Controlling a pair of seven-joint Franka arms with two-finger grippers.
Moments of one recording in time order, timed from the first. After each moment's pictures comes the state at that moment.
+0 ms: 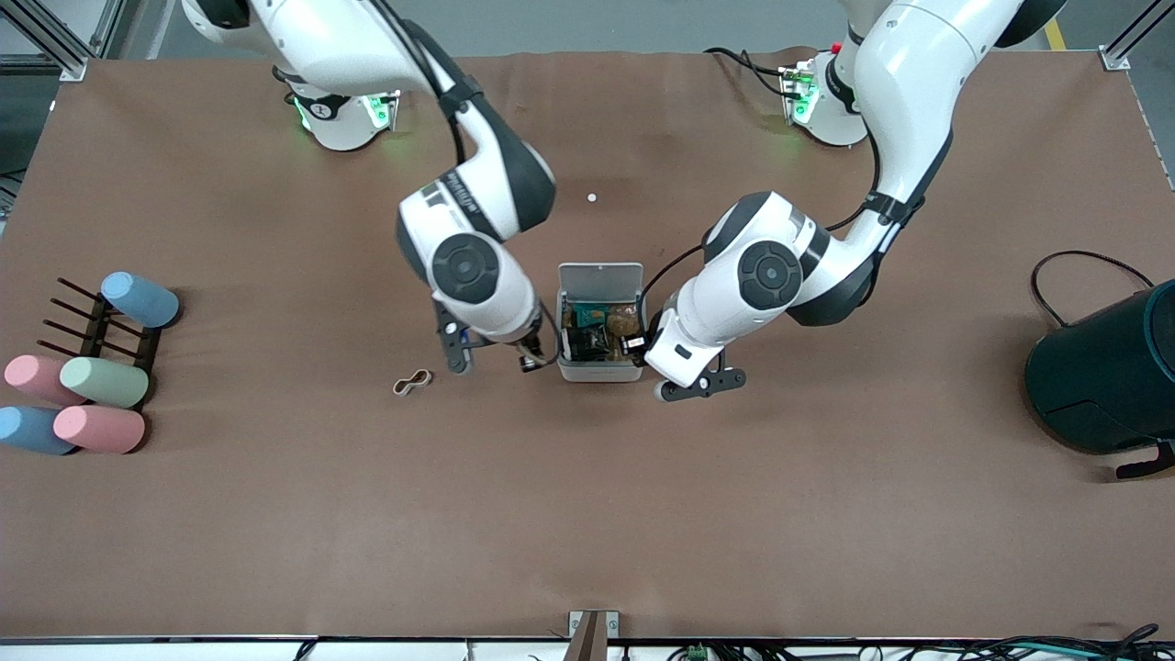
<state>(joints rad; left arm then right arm) -0.19 0.63 -0.51 -1.54 -0.02 2.22 -0.80 0.65 0.63 -0.12 -1.35 0.23 1.85 1.75</state>
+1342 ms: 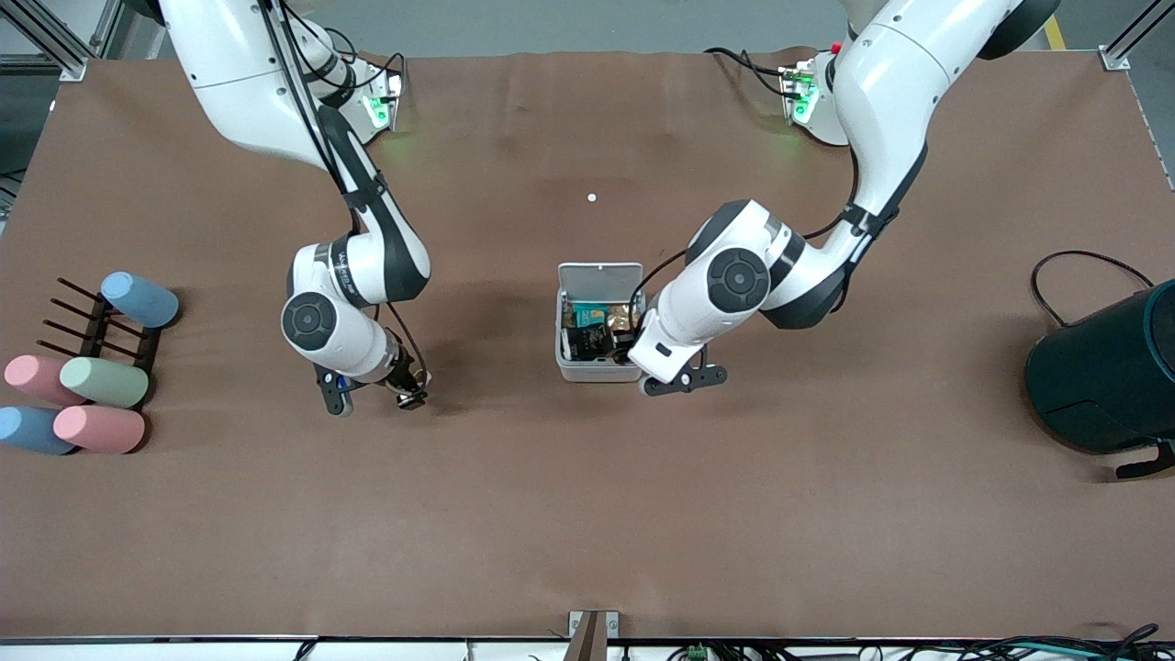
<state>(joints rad) -0.20 0.67 -0.50 -1.56 0.03 2.24 -0.83 0.45 0.56 -0.14 -1.91 0.23 2.42 1.31</state>
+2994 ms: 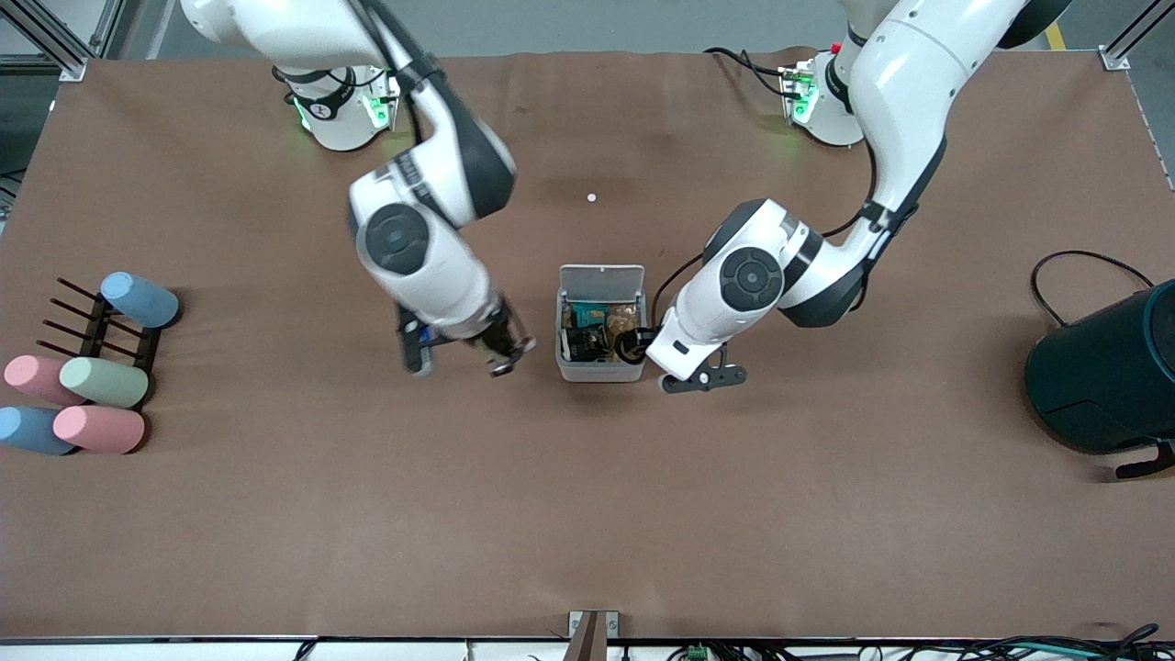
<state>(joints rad) -0.16 0.60 -0.51 -1.64 0.10 2.18 -0.79 0.71 0.51 -0.11 -1.50 0.23 2.08 1.80</state>
